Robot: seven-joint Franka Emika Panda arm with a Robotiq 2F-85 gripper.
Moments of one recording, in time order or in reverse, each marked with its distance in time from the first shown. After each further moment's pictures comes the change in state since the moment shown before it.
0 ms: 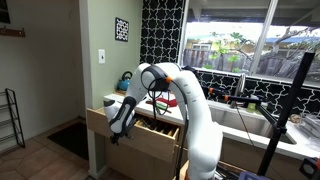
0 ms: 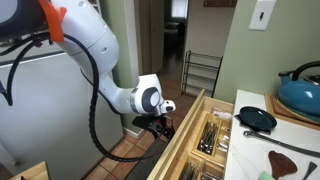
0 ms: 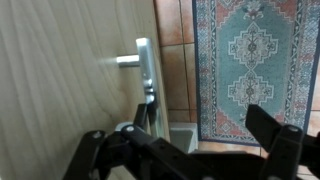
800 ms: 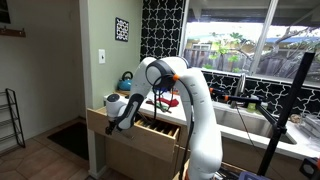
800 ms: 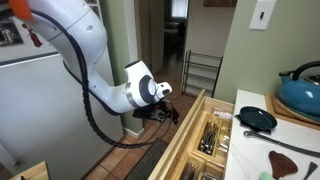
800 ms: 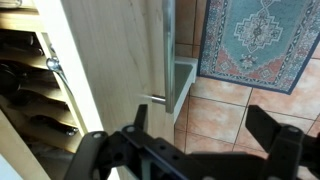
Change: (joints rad) arm 0.124 -0.125 -0.146 -0.085 -0.245 0.285 0.104
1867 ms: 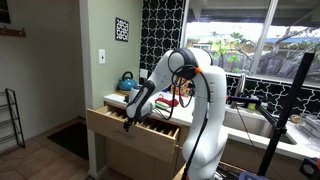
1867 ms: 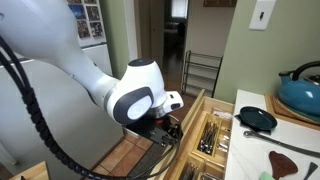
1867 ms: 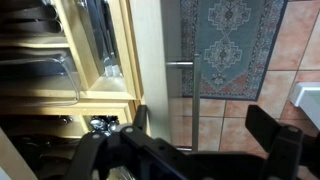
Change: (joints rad) arm -0.402 -0.265 0.265 -0.282 0.569 -0.025 -0.631
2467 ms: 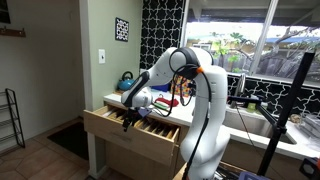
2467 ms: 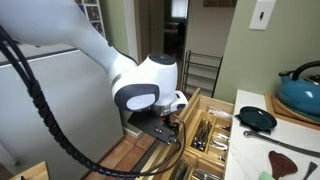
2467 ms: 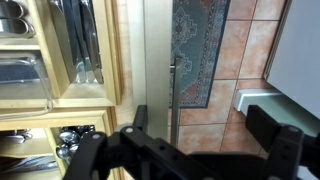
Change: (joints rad) arm -0.100 -0.011 0.114 0.089 0.425 -0.272 -0.428
